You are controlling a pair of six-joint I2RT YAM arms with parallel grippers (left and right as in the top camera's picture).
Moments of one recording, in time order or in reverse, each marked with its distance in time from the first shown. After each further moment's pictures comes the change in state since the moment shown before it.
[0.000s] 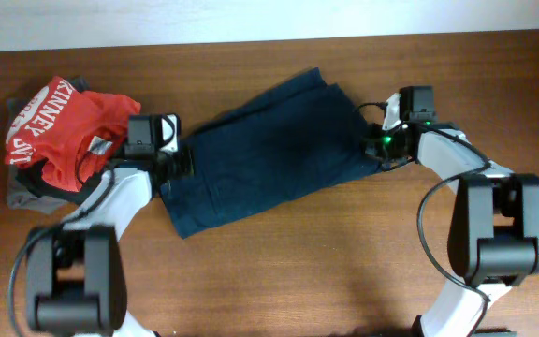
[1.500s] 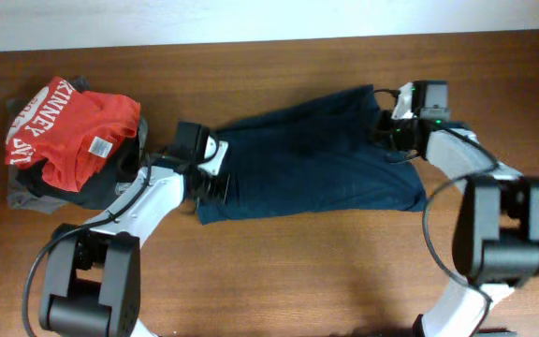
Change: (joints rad) left arm -0.204 -0.028 0.030 -0.312 0.053 0.128; right arm -0.049 -0.008 0.006 0.135 -0.084 0.092
